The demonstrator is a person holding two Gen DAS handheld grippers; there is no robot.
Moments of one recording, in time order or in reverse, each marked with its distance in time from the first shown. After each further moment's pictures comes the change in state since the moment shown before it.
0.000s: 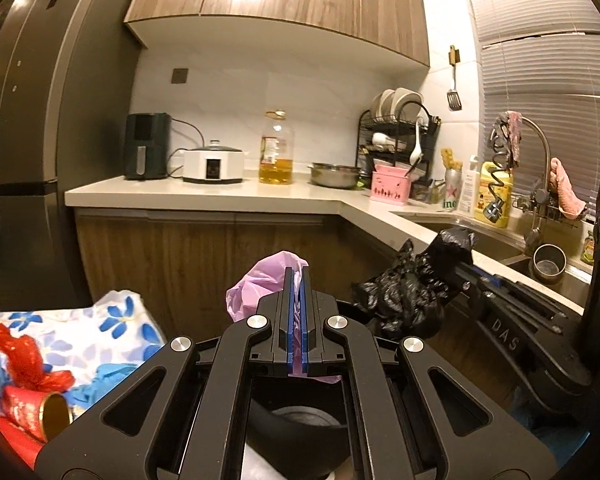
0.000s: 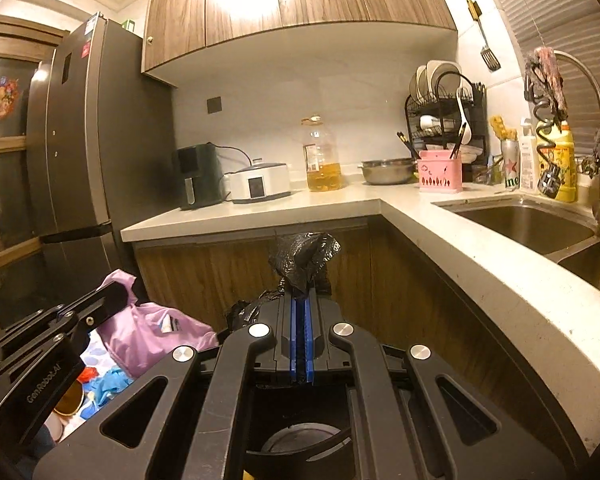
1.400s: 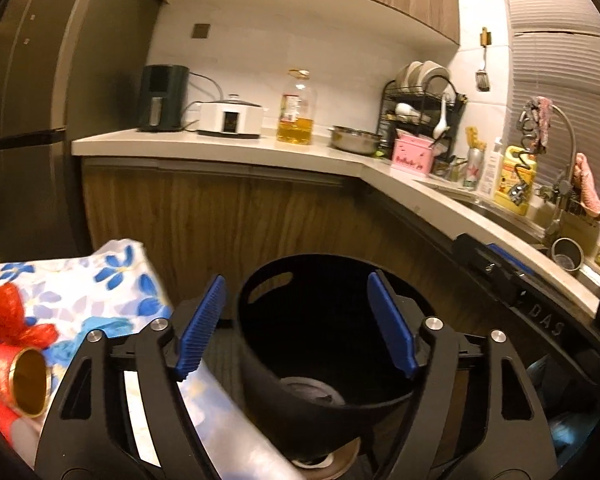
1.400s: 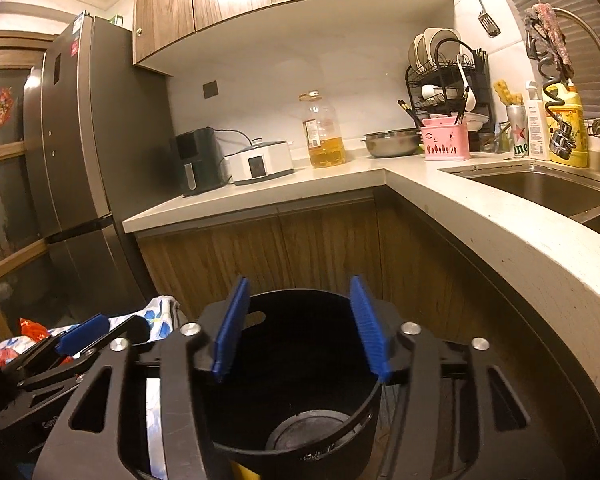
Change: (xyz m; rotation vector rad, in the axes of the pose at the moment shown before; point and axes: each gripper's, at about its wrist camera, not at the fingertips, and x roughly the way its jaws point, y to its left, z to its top) left arm 0.029 0.027 -0.036 -0.082 0.124 0.064; right arm 0.021 -0.015 -0.016 0.056 0.064 0.042
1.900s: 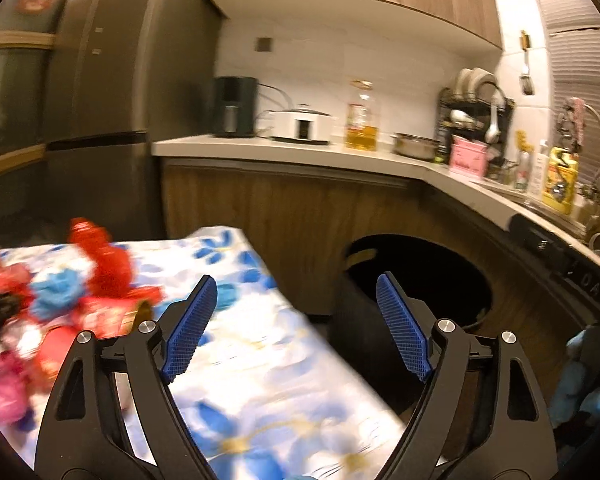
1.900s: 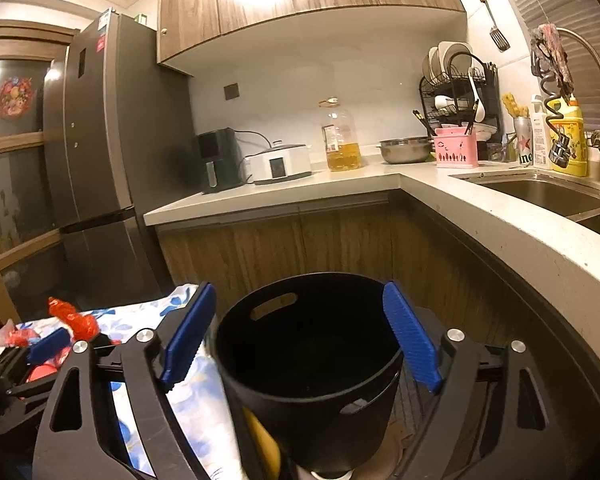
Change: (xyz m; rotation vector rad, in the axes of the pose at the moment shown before) left arm -0.091 0.045 -0.034 -0.022 -0.040 0.249; right arm -0.047 0.037 -0.020 -0.039 -0.018 0.037
